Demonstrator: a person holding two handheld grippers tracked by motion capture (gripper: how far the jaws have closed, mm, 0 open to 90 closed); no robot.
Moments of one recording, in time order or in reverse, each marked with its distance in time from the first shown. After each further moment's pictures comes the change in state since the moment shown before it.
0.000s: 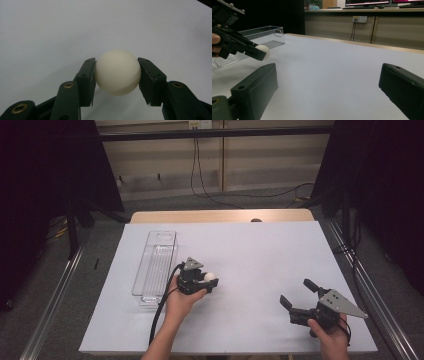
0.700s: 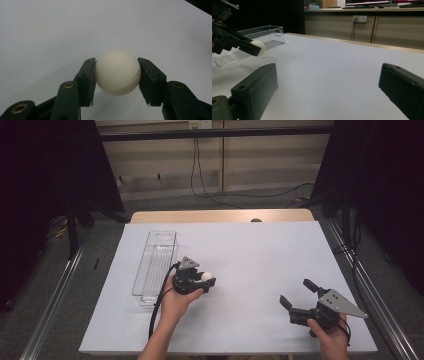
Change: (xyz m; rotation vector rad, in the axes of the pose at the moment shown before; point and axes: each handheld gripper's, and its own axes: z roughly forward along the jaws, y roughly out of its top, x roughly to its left) left arm 0.002 0.002 -0.013 -0.013 -0.010 -0.012; right arm 0.000 0.000 0.000 0.007 -0.001 -0.003
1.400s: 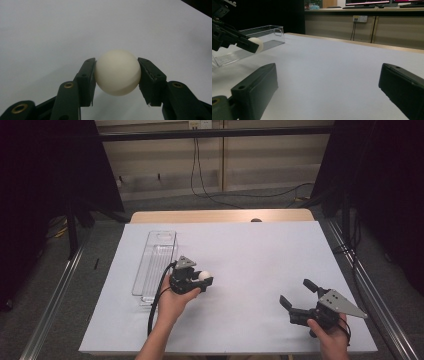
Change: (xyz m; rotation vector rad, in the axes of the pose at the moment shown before) left arm 0.002 0.002 -0.008 -0.006 0.010 -0.008; right arm 0.000 0.000 0.000 0.000 0.002 -0.002
